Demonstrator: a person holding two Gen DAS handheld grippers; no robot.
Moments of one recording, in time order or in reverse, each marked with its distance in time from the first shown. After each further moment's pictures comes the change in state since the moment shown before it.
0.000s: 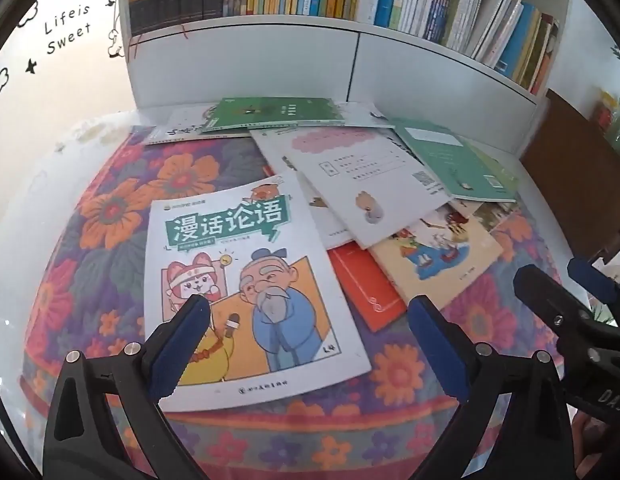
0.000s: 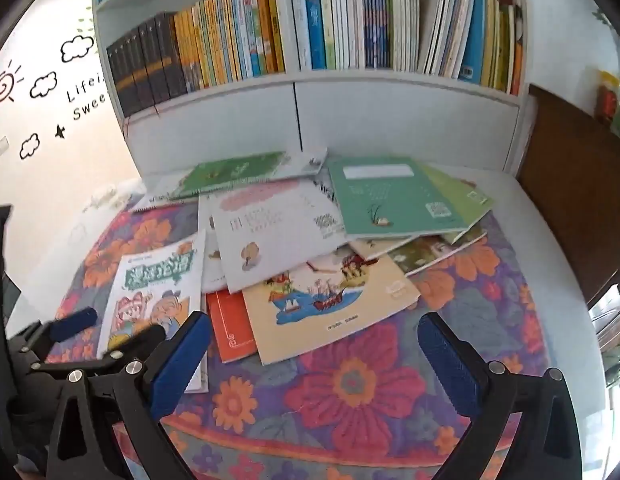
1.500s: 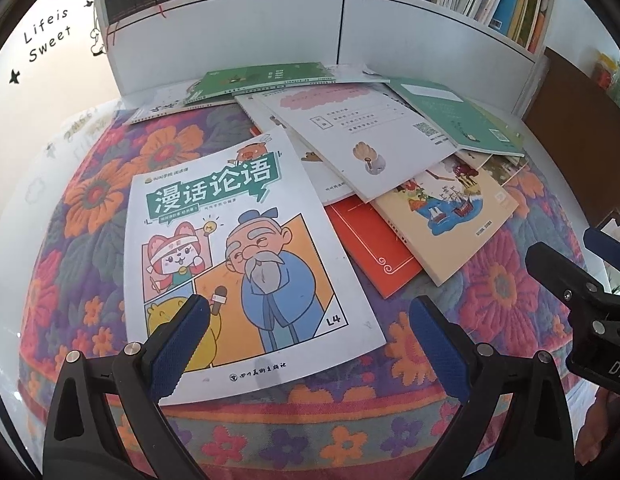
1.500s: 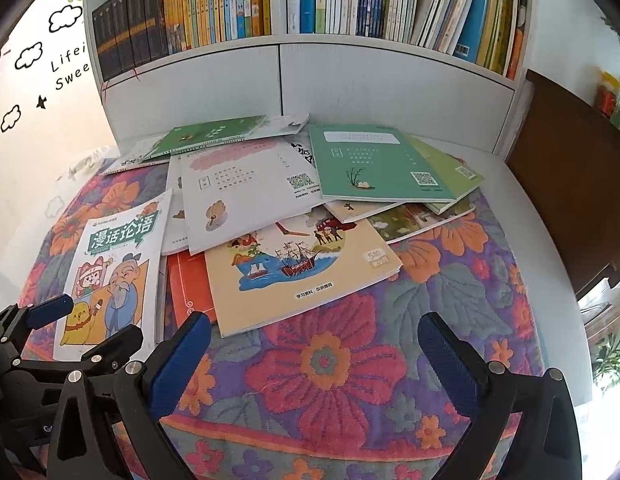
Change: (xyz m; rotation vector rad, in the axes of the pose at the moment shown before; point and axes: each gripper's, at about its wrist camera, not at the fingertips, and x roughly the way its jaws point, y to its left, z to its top) left arm 0.027 -0.009 -0.019 0.075 0.088 0.018; right arm 0.022 -0.009 -0.016 -0.045 0.090 -0.093
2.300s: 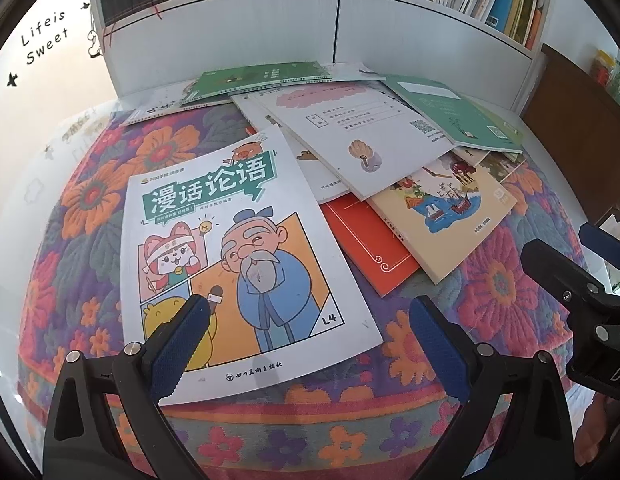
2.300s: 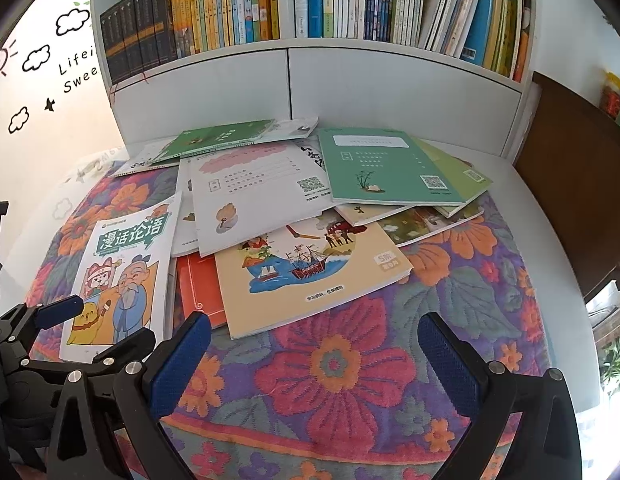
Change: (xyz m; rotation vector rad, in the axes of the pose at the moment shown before) left arm 0.002 -0.001 -0.001 0.016 0.001 -0.003; right arm 0.000 0.002 -0.003 0.001 -0.021 0.035
